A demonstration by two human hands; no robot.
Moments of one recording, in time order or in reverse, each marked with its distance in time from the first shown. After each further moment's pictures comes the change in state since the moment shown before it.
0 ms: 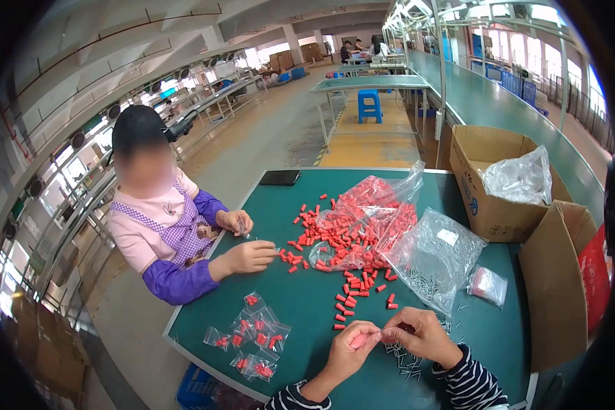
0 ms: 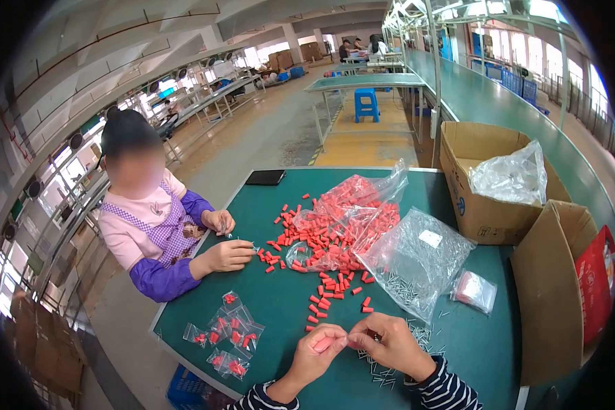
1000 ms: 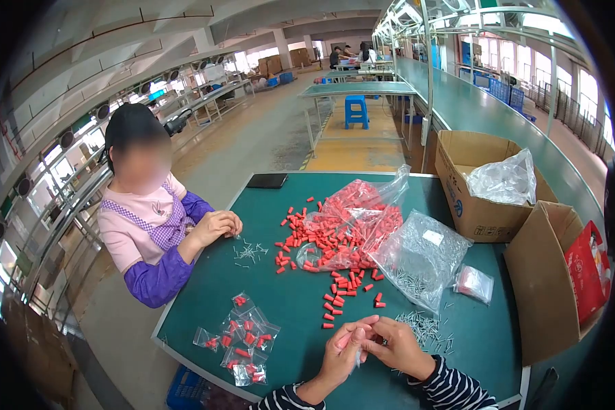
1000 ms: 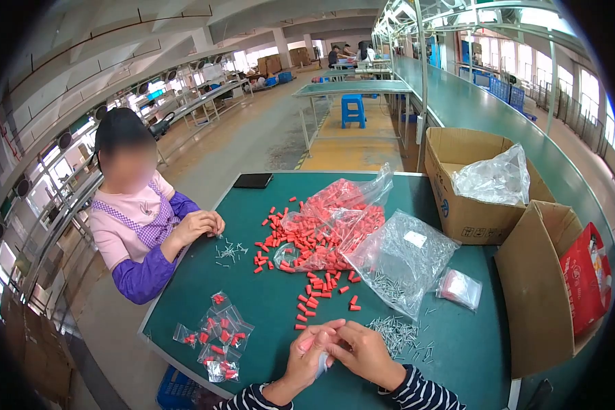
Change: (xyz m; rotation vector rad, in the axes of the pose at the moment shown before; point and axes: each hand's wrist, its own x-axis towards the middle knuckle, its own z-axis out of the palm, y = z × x) left_hand -0.013 0.006 0.011 -0.646 -0.022 -0.284; right_hand -0.013 0.018 0.039 -0.154 0.089 -0.188
